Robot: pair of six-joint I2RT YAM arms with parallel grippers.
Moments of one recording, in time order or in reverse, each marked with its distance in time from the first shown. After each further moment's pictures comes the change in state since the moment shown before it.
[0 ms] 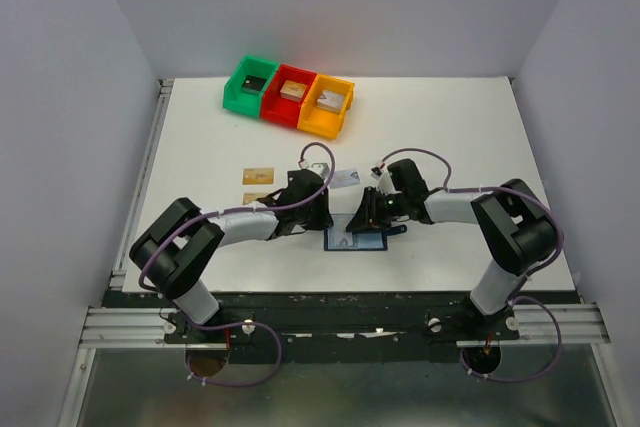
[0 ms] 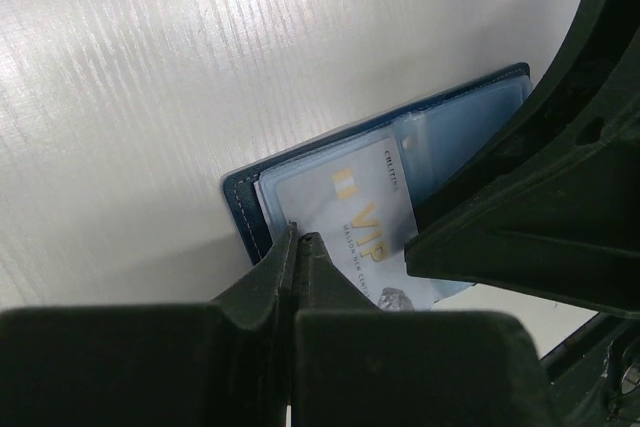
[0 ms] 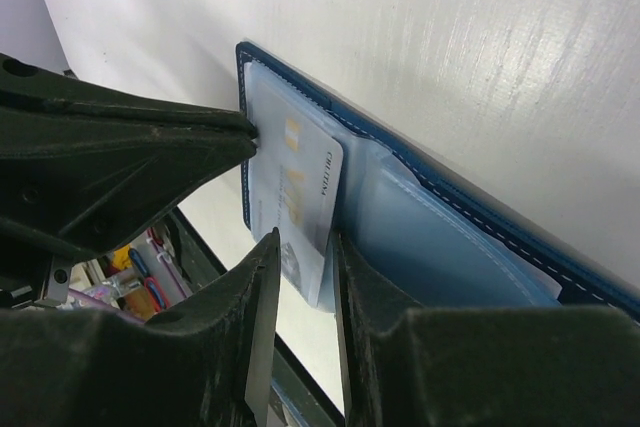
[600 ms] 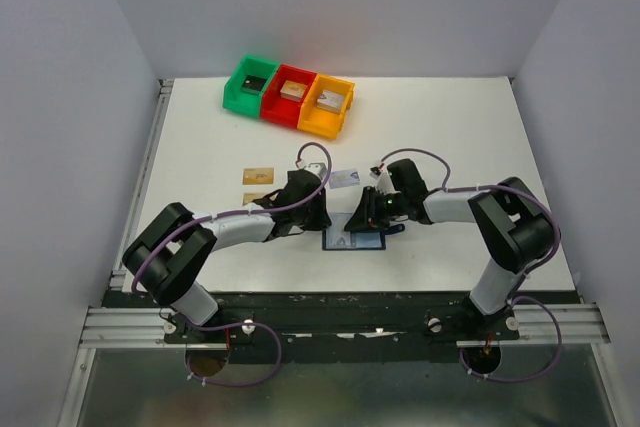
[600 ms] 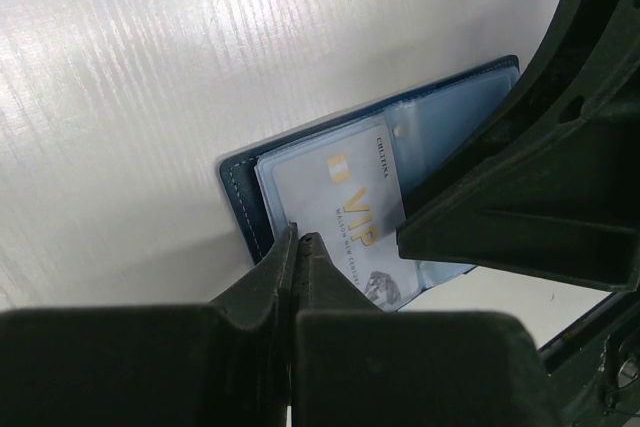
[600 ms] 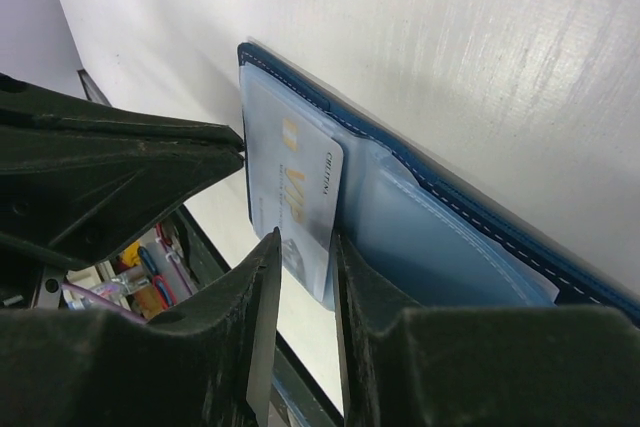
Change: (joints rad) left arm 0.000 -0.052 -0.015 -0.027 -0.012 -0.003; right arm 0.000 0.021 -0.002 0.042 -0.022 0.021
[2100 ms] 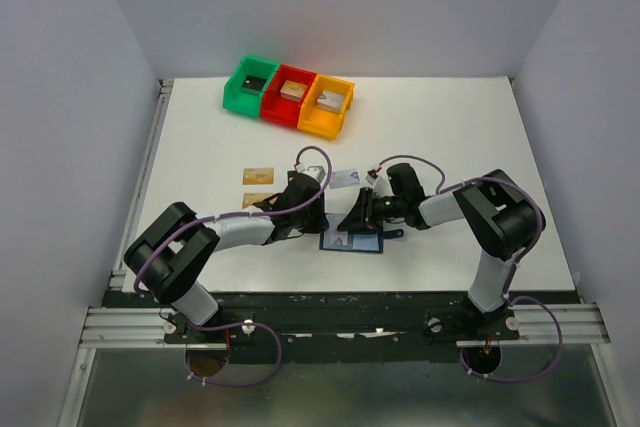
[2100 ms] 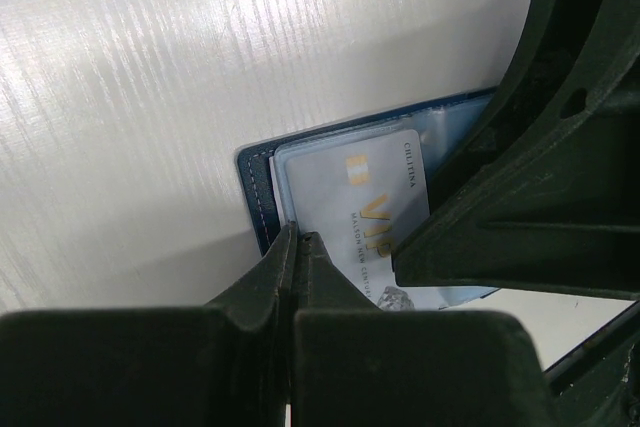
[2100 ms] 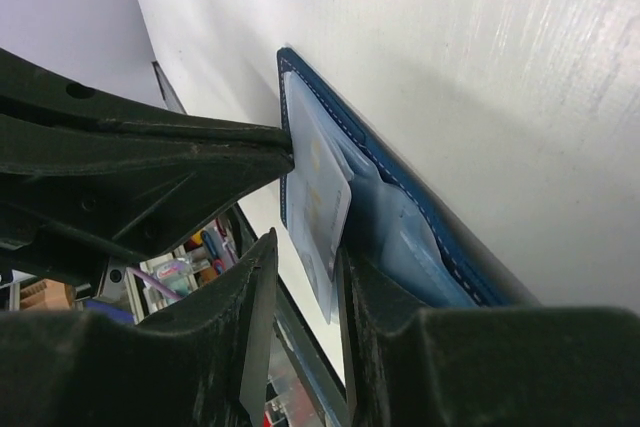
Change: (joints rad) left arm -0.006 0.012 -0.035 0.030 -0.021 0.001; right arm 0.000 0.101 -0.042 0.261 -0.127 0.159
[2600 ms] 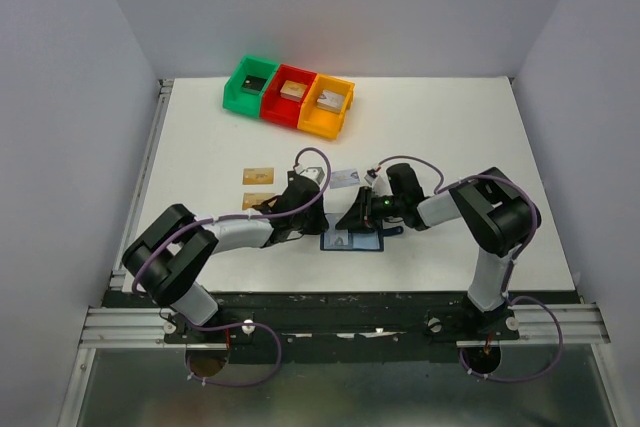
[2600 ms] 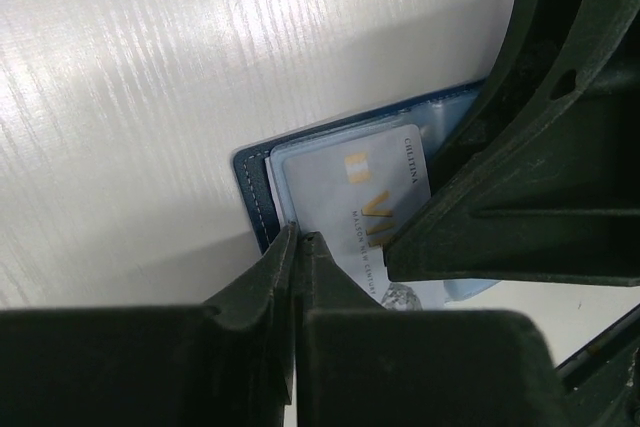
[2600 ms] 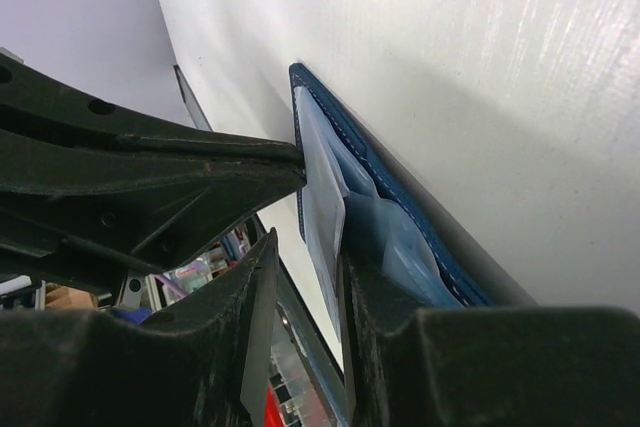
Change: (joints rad) left arm -0.007 -0.013 -0.026 0.036 -0.017 0.000; right arm 0.000 0.043 -0.001 0.098 -0.027 0.071
